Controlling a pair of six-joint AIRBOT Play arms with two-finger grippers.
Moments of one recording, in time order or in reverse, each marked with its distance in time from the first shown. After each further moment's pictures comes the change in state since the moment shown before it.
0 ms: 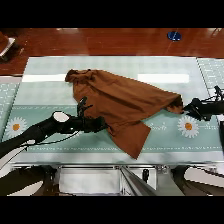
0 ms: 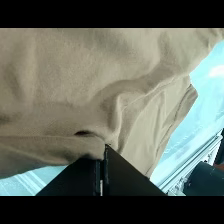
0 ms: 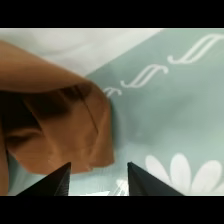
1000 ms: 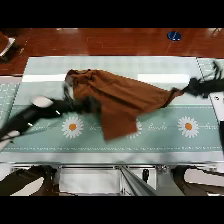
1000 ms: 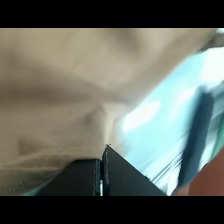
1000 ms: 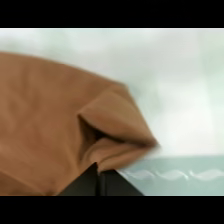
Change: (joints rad) left arm 0.247 0.101 0.174 -0.018 -0.100 0.037; right arm 0.167 -0.042 0.334 0.095 0.074 -0.012
